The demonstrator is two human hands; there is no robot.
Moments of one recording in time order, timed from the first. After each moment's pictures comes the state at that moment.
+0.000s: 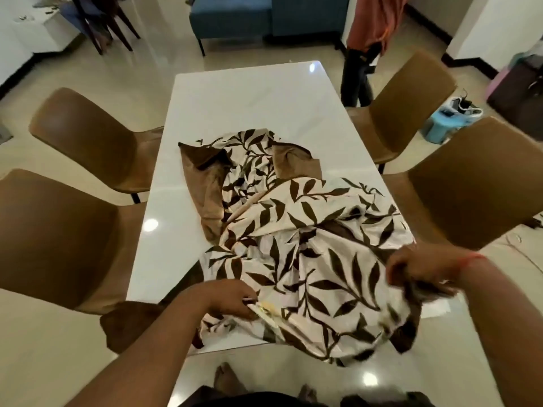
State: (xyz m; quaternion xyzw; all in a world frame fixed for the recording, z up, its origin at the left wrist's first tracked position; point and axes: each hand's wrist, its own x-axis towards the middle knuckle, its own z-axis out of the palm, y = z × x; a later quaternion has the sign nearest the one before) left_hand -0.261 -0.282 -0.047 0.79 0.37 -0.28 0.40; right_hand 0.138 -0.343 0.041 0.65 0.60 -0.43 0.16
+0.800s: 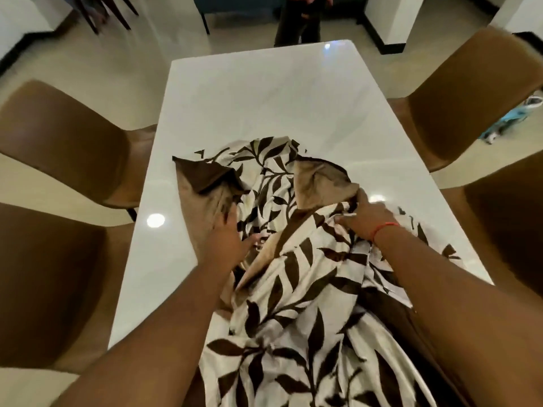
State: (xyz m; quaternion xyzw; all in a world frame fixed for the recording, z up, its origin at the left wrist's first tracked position) left_hand -0.249 -0.028 -0.134 0.70 0.69 0.01 0.21; right_hand 0.078 -0.037 -0.129 0.81 0.50 -0.30 -0.02
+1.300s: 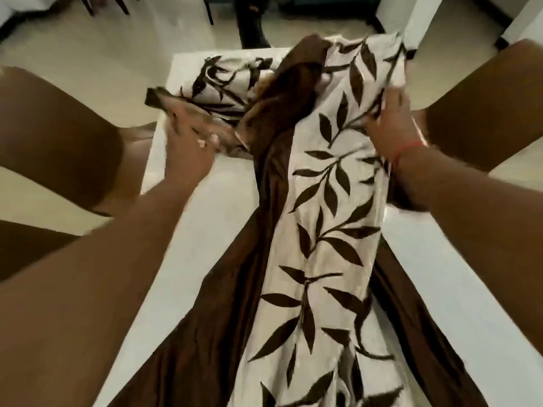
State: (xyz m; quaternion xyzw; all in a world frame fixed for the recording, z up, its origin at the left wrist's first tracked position) left_hand -0.290 0.190 -0.065 0.65 0.68 0.28 0.18; right_hand 0.094 0.172 -0.048 0.76 0.59 -0.13 -0.25
